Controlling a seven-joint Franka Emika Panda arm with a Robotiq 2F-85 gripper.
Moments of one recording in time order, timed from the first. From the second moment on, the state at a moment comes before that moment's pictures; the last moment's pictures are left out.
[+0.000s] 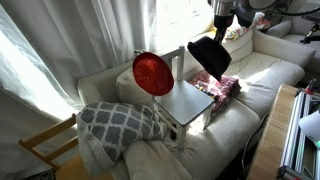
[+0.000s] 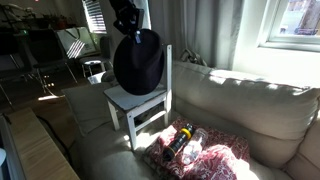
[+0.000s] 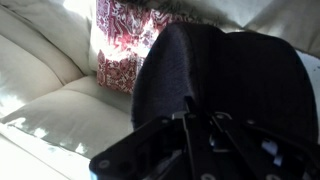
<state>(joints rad) -0.03 -0.13 0.05 -2.44 -0.42 2.31 0.10</state>
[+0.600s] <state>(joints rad) 0.04 -0.02 0.13 -2.43 -0.45 2.21 0.29</state>
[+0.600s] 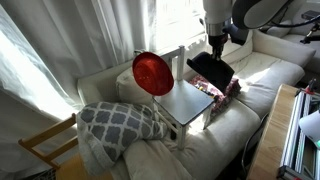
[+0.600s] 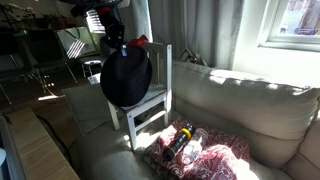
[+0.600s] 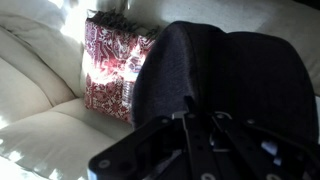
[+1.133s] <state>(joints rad) 0.11 0.24 0.11 -2.28 -0.45 2.27 0.62</state>
